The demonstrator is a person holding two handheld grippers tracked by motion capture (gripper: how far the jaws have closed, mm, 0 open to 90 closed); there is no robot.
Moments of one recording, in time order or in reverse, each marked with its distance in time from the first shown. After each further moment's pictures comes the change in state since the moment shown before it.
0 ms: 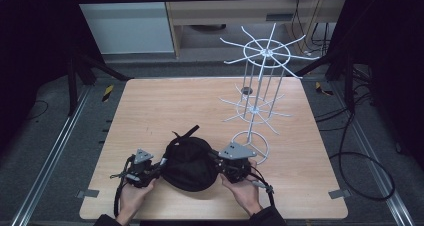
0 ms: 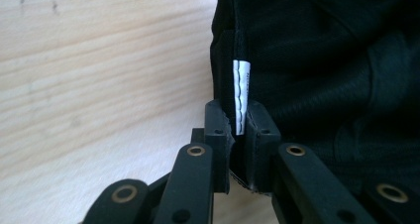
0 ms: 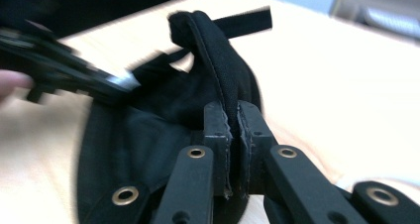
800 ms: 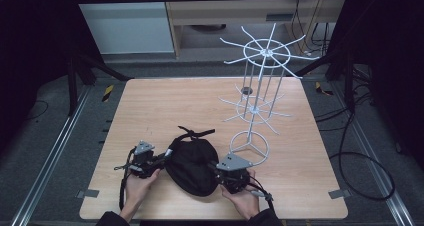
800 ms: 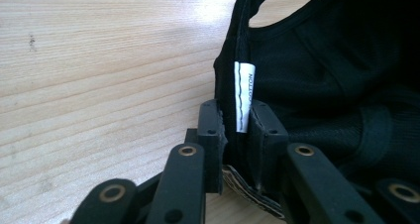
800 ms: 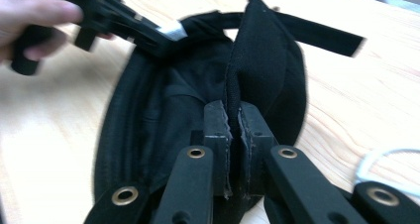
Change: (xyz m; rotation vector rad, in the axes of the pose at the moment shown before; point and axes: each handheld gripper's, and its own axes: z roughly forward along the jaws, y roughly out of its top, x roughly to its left) left arm 0.011 0.015 0.013 -0.066 -0.083 -0.050; right arm 0.010 -0.029 0.003 0.072 -0.004 -0.011
